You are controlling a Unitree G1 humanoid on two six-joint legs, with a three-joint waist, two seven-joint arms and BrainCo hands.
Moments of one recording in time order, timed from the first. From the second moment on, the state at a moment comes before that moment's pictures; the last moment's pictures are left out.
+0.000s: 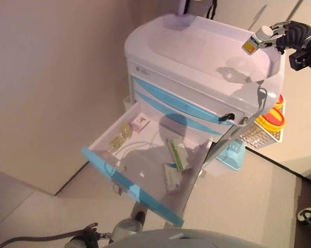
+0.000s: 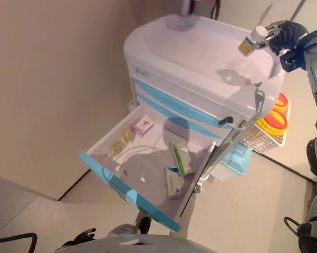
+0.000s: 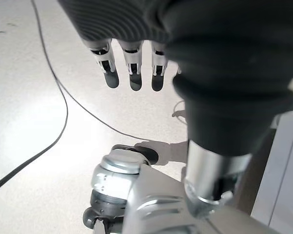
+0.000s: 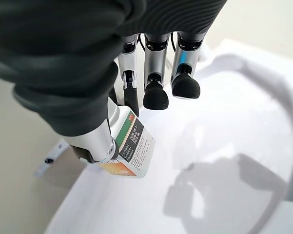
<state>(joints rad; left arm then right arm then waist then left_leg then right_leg) 0.10 0.33 -0.21 1.18 -0.13 -0.05 -0.04 -1.28 -0.99 0.57 0.87 0.32 0.30 0.33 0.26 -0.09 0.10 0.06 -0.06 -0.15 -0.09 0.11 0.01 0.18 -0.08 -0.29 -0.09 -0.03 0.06</state>
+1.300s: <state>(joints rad) 0.12 0.37 -0.21 1.11 -0.12 -0.05 -0.04 -1.25 -0.91 0.56 1.06 0.05 0.27 0.34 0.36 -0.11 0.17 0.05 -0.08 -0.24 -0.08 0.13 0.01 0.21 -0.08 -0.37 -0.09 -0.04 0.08</state>
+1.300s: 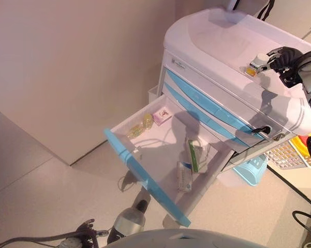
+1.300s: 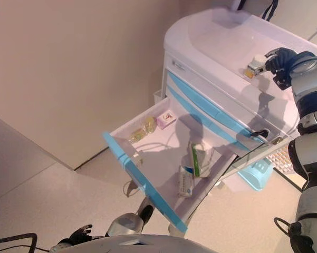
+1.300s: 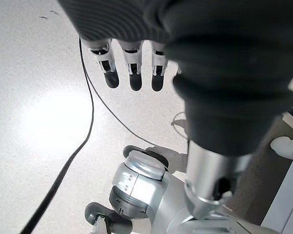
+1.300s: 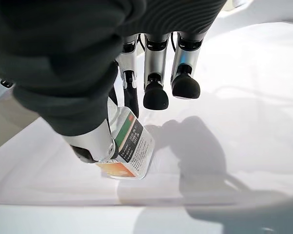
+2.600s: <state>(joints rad) 0.13 0.37 -0.24 1.11 -0.11 -0.05 -0.04 -1.18 -0.89 0.51 1.05 0.08 0.20 0.17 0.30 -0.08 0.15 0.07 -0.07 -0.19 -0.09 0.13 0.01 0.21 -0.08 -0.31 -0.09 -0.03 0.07</state>
